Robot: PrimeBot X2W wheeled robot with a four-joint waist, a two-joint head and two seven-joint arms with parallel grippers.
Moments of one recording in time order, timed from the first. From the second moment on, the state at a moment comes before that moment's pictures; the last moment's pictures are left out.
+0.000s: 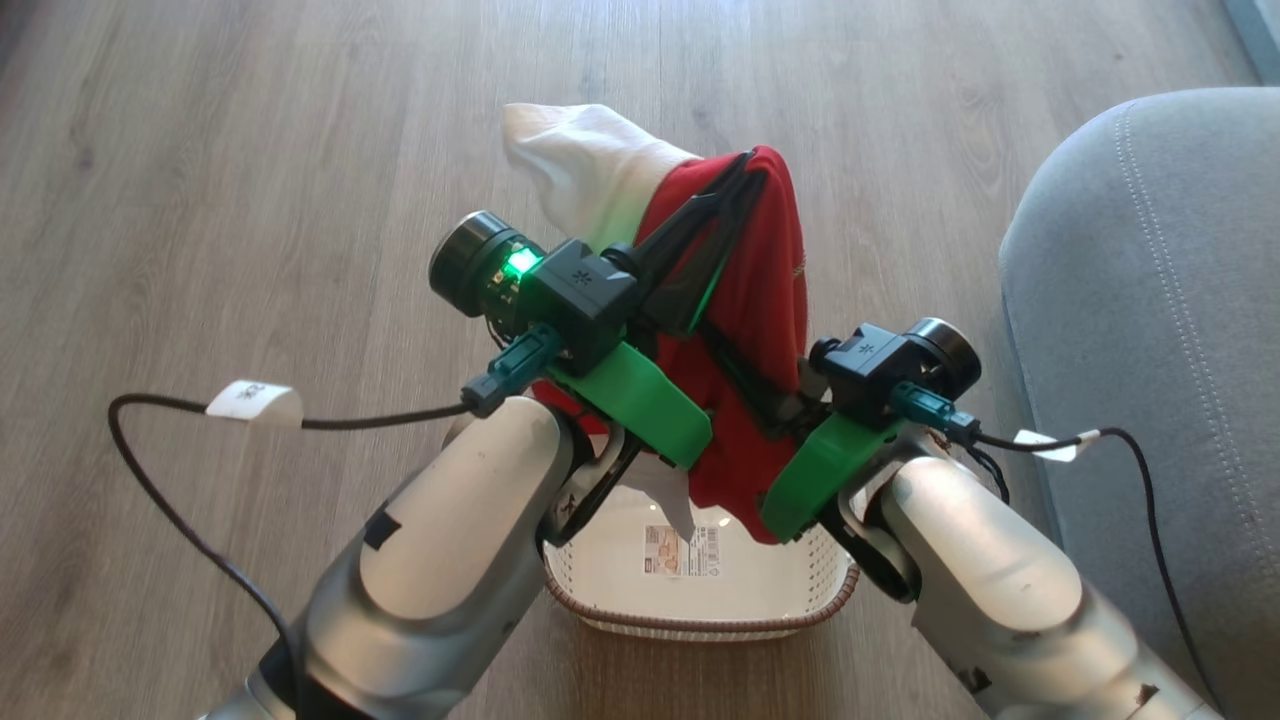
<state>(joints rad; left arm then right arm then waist) -0.64 0.04 -0.68 0.21 -0.35 0.01 -0.25 -0.52 -0.14 0.63 0.45 0.33 0.13 -0.26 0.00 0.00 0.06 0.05</state>
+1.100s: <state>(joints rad) -0.53 0.06 -0.61 0.34 -0.34 -0.09 -0.26 -0.36 -0.17 0.19 0.20 0.31 0.13 -0.26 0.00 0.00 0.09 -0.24</state>
